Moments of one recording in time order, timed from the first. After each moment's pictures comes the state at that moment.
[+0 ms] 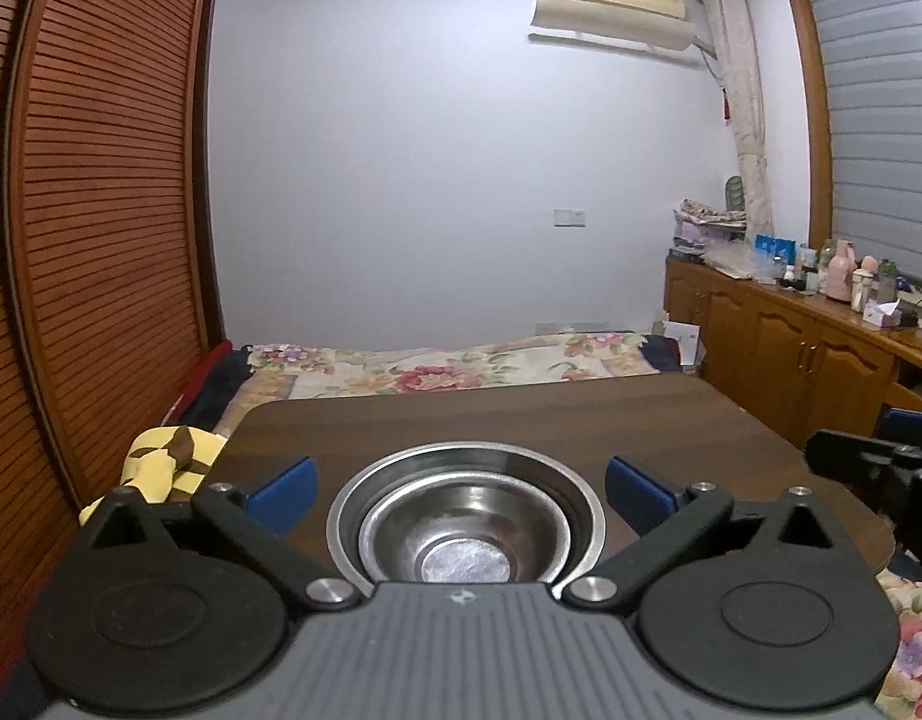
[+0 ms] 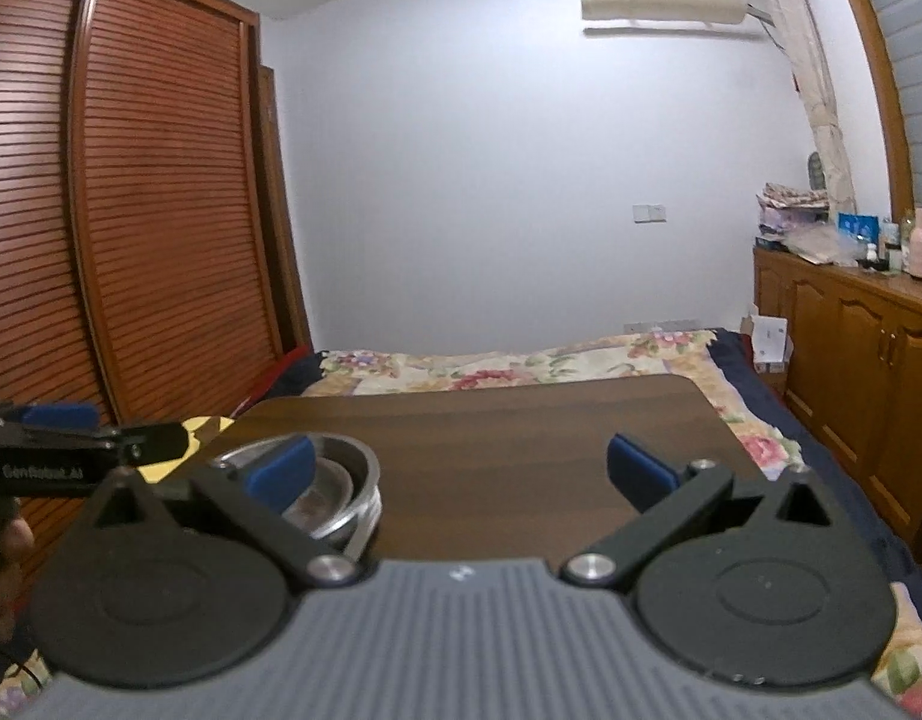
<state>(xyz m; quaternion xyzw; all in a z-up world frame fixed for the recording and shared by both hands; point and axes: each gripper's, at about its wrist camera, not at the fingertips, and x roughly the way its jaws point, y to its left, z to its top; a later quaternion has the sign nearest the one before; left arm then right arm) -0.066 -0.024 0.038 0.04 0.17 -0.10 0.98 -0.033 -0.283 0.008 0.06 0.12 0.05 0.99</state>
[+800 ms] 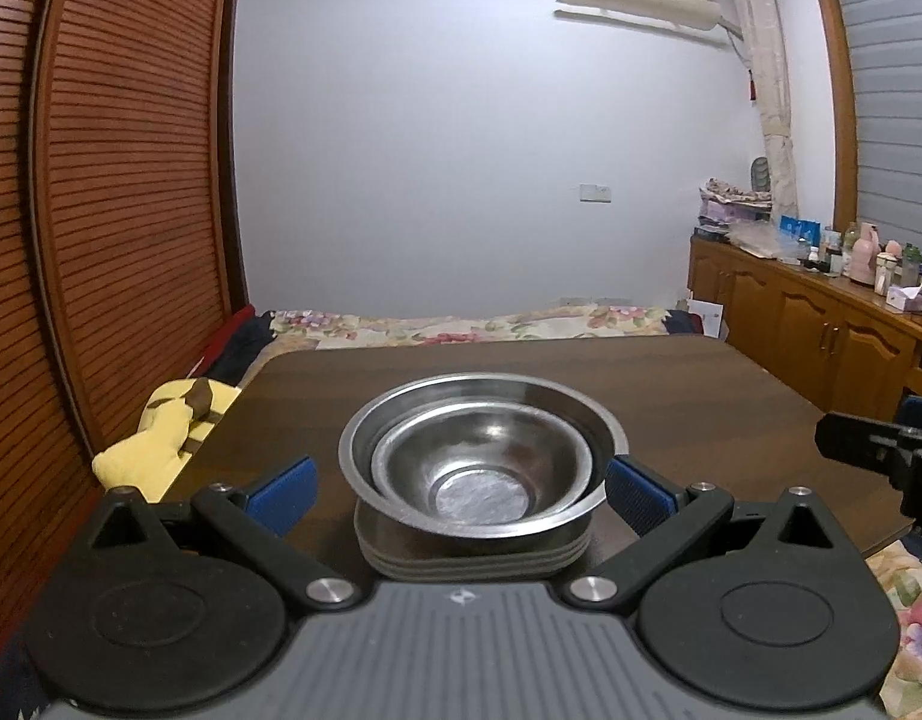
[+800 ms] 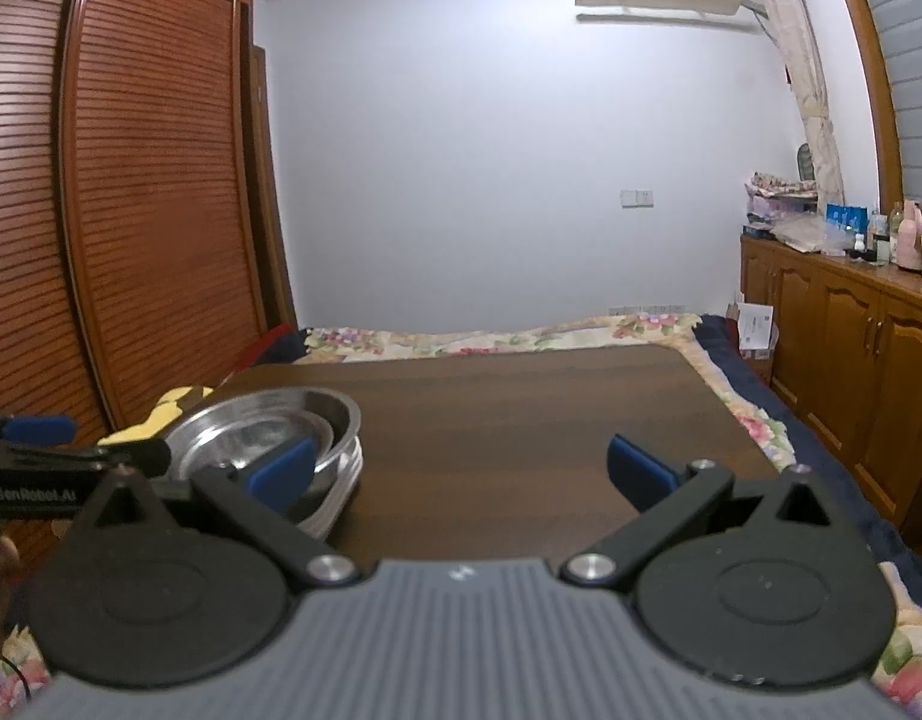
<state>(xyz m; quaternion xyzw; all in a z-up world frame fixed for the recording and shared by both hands) -0.074 -0.019 0.001 0.03 0.19 -0.07 0.98 -0.037 -0.279 -0.018 0.05 0.14 0.04 0.99</state>
